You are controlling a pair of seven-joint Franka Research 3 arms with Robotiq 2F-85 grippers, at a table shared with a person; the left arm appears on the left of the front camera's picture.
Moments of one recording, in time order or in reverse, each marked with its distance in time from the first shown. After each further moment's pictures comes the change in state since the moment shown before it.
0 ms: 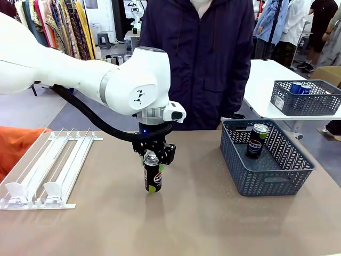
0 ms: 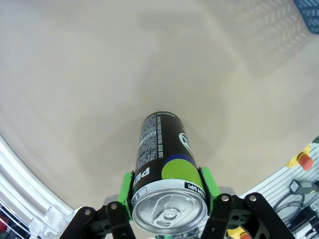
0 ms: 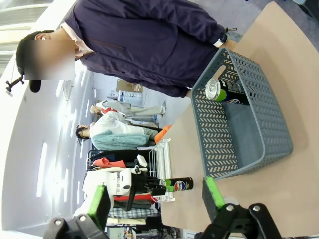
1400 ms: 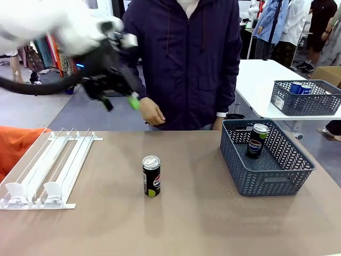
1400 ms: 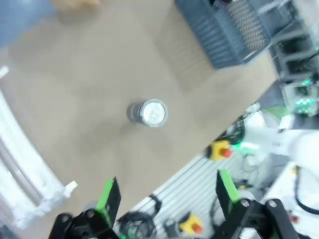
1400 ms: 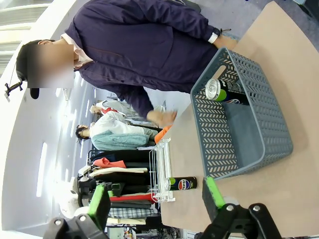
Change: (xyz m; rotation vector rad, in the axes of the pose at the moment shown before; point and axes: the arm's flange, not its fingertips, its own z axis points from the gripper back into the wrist) left arm -0.131 0.144 0.194 -0.428 -0.348 0.125; right arm 0.000 0.000 0.000 0.000 0.000 0.000
